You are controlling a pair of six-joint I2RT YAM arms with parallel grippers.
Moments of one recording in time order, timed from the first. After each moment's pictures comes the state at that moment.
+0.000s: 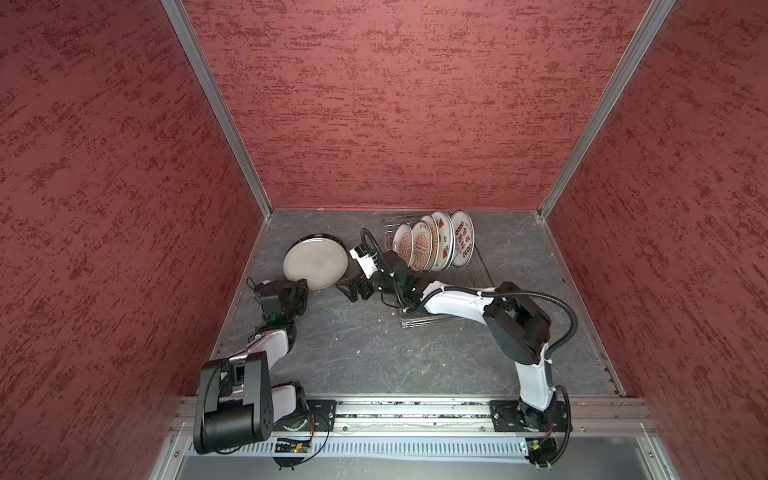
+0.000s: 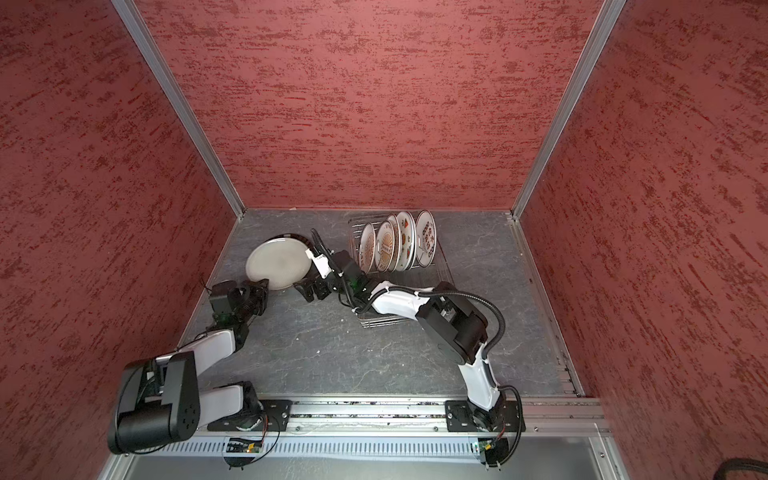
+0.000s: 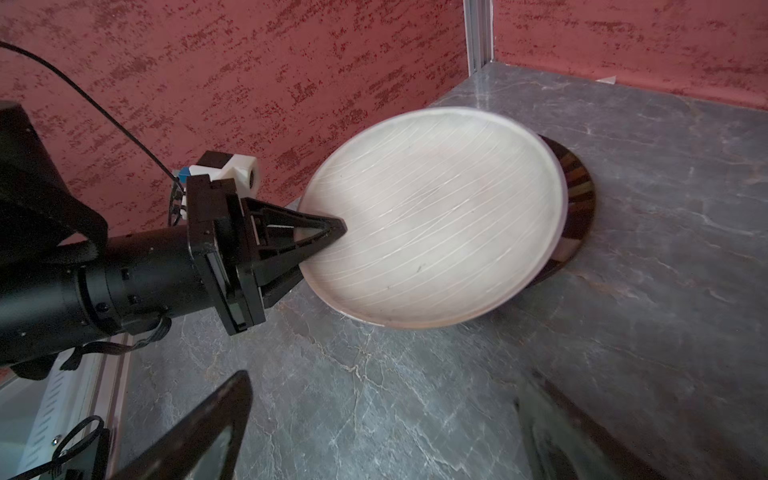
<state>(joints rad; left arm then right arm) 0.20 1.29 0.35 0.48 0.20 -1.27 0.89 2.06 1.42 0.29 -0.24 0.27</state>
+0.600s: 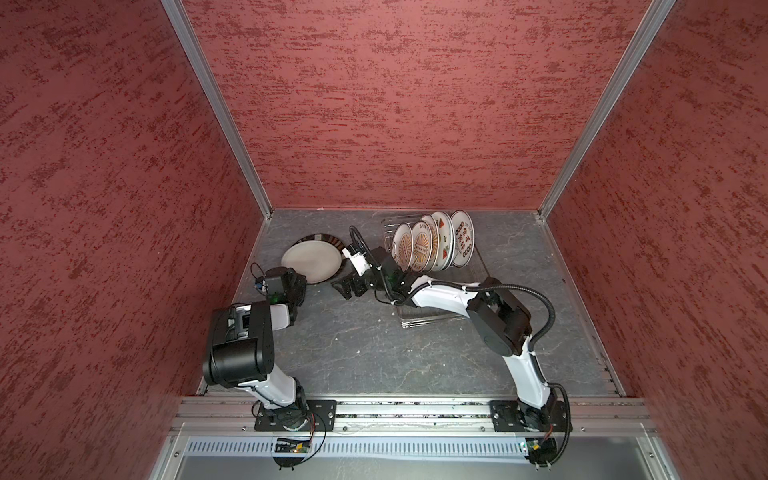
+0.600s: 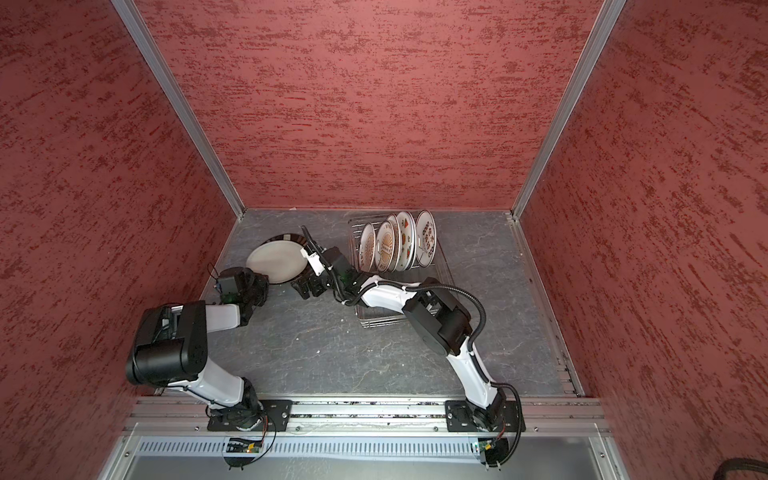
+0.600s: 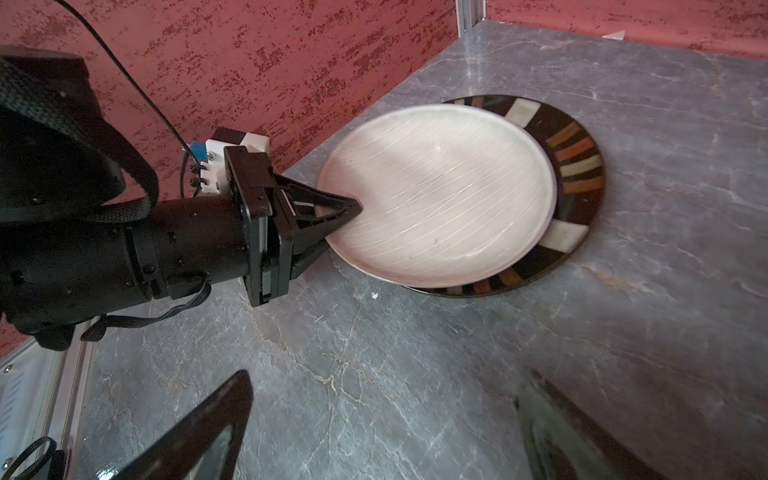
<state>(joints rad) 0.21 1.60 0.52 0.49 0.13 -1.25 0.89 2.16 1.54 0.19 -0.22 0.27</state>
